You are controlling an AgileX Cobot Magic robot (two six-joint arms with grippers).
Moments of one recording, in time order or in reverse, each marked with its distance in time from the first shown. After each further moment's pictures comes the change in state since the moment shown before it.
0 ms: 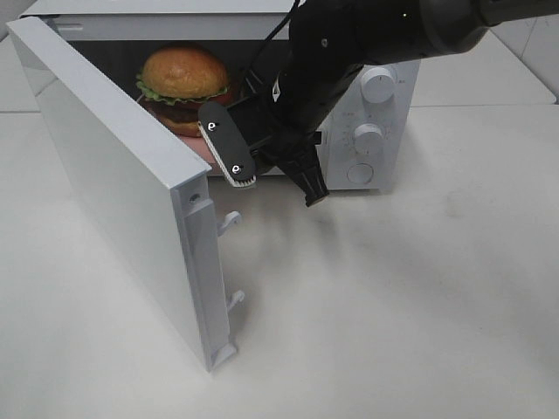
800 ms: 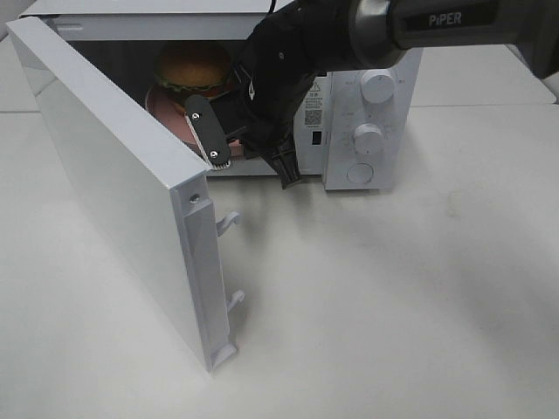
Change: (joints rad) left arm 0.000 0.000 0.000 0.000 0.000 0.000; right arm -0.010 0.217 -0.283 -0.124 0.058 0.139
